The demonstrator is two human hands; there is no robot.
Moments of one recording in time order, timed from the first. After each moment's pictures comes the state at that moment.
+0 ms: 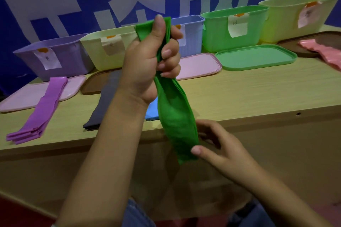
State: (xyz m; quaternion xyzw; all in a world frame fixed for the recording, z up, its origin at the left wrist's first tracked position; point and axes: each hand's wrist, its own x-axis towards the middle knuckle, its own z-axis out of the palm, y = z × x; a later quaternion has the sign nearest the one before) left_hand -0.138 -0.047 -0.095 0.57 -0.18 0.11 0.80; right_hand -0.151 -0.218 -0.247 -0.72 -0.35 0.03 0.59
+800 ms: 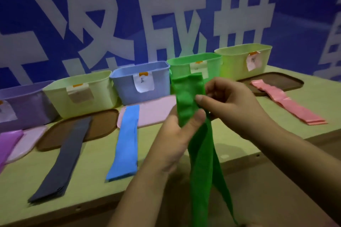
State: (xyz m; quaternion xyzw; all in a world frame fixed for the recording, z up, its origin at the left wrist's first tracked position) left_hand -0.104 -0.136 -0.144 0.64 -0.15 0.07 0.75; right_hand -0.078 -0.273 -0.100 -0.74 -0.28 -0.15 0.60
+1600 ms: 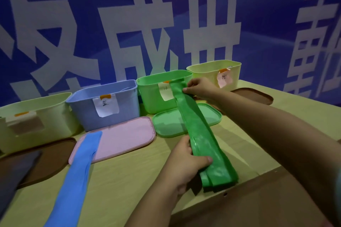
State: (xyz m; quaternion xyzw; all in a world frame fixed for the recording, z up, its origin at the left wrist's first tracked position) left_hand -0.023 -0.227 -0.166 0.72 -0.03 -0.09 0.69; right_hand 0.151 -0.337 -0.090 -0.83 -0.11 -0.02 0.55
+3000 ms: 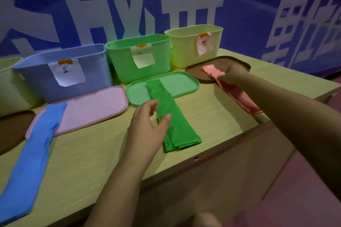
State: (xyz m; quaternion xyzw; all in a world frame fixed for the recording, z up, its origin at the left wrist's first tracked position) left_hand -0.018 -0.218 -0.192 0.86 -0.02 0.17 0.47; right_hand 0.154 -0.476 -0.157 -0.96 0.15 -0.05 0.22
